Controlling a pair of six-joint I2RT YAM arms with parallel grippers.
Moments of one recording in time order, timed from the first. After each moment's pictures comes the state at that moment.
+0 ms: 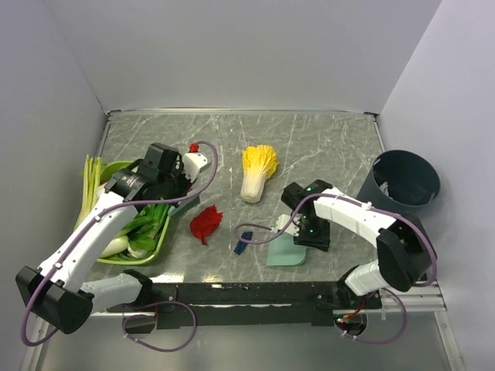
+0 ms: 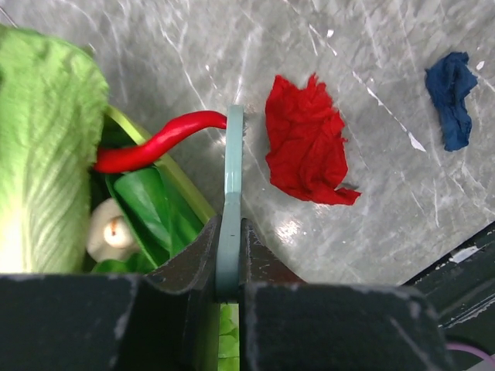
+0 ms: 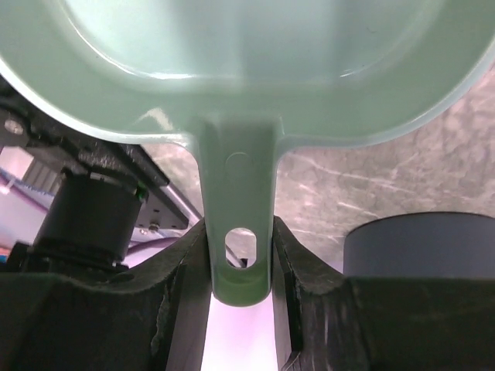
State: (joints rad) left arm -0.48 1.15 1.19 -0.91 0.05 0.31; right arm 0.63 1.42 0.92 -1.26 0.05 -0.74
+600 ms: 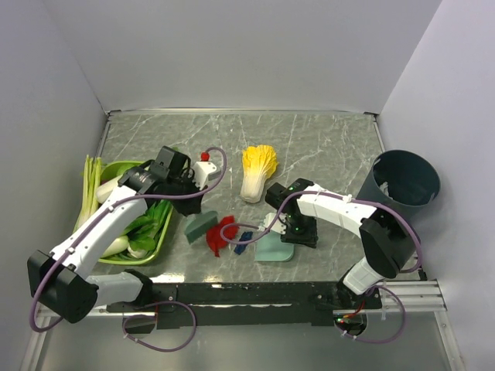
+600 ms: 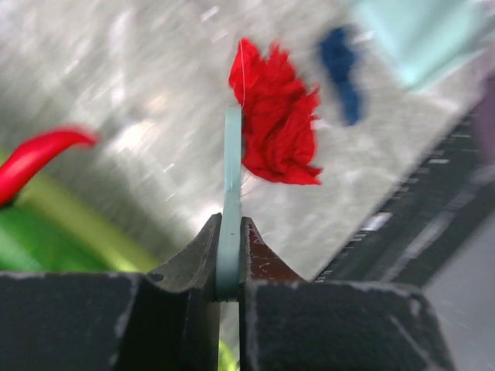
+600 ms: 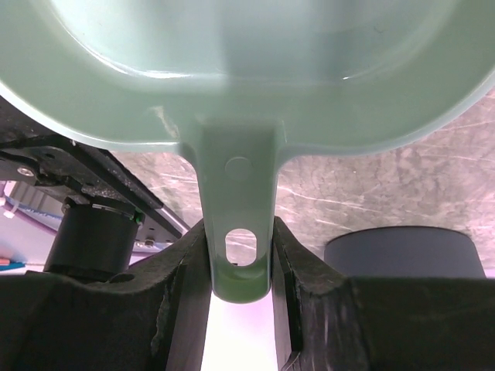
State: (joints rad) left arm -0.49 1.22 1.13 -0.92 0.29 0.27; right arm 0.75 1.56 1.01 -1.21 0.08 -0.64
